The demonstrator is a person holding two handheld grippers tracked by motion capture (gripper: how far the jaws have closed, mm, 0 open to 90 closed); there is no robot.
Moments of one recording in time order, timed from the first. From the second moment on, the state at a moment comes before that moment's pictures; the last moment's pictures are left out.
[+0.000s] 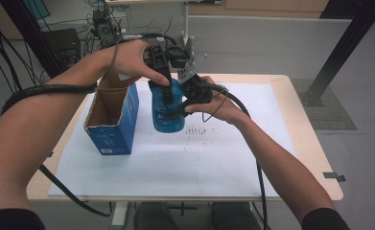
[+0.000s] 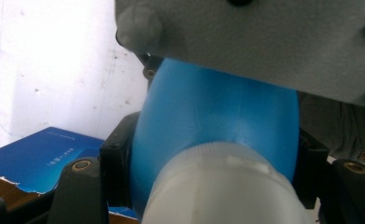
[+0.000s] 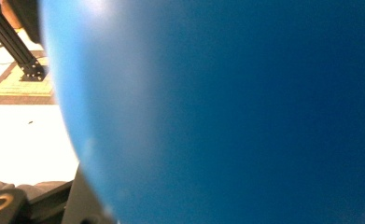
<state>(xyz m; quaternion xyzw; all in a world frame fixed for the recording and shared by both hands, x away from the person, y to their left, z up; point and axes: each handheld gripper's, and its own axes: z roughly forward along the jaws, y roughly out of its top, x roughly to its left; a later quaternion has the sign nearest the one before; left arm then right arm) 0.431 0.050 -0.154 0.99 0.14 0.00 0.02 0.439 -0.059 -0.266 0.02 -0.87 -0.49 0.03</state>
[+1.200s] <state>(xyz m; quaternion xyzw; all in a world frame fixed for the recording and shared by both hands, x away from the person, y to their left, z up) 0.429 0.048 -0.158 0.99 0.14 -0.01 0.01 0.438 -0.059 -0.270 0.03 -0.87 -0.48 0.03</state>
